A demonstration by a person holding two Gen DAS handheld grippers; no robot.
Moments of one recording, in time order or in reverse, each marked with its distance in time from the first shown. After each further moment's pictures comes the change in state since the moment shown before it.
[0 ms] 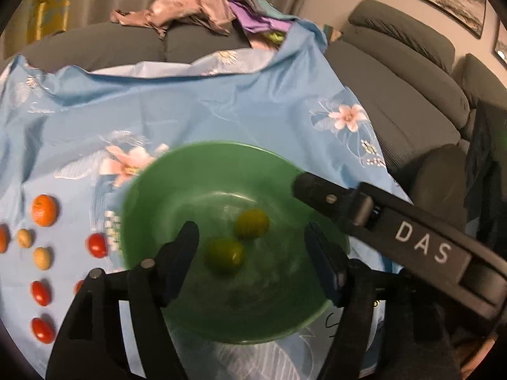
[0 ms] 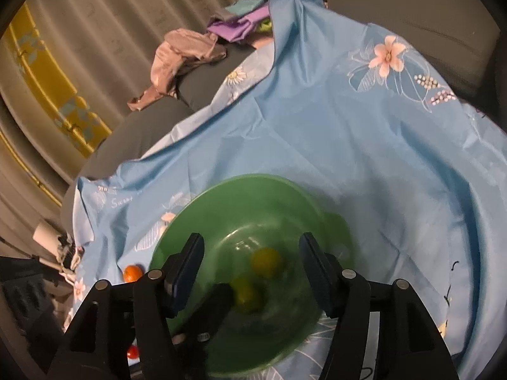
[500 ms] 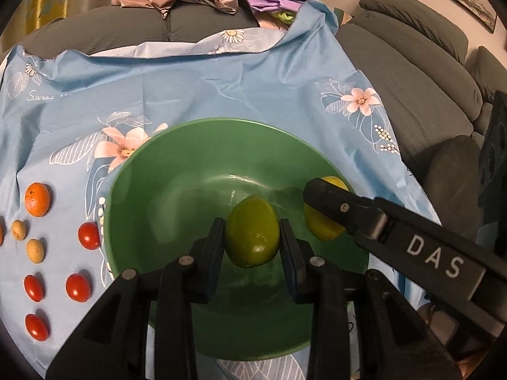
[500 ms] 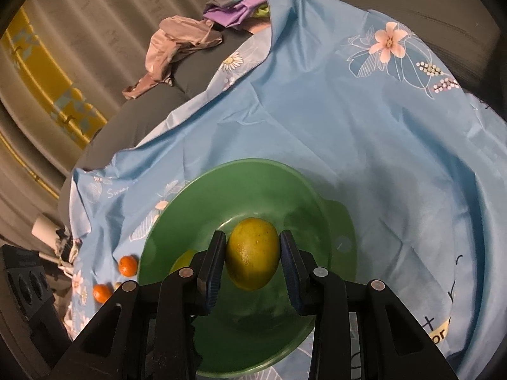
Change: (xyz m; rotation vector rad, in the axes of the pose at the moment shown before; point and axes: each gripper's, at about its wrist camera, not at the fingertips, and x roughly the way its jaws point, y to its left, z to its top) left arm 0.034 -0.001 -0.005 -0.002 0.093 0.019; right arm 0.014 -0.005 -0.004 0.000 0.068 -0.011
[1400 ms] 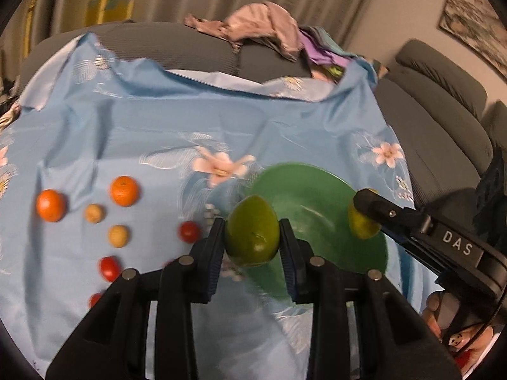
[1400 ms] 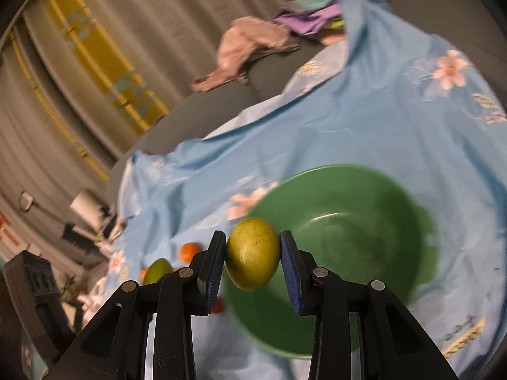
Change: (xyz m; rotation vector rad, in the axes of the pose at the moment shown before) left arm -0.085 0.063 -0.010 -0.146 -0.145 0.085; right arm -0.018 0.051 -0.007 -0.105 -0.034 0.185
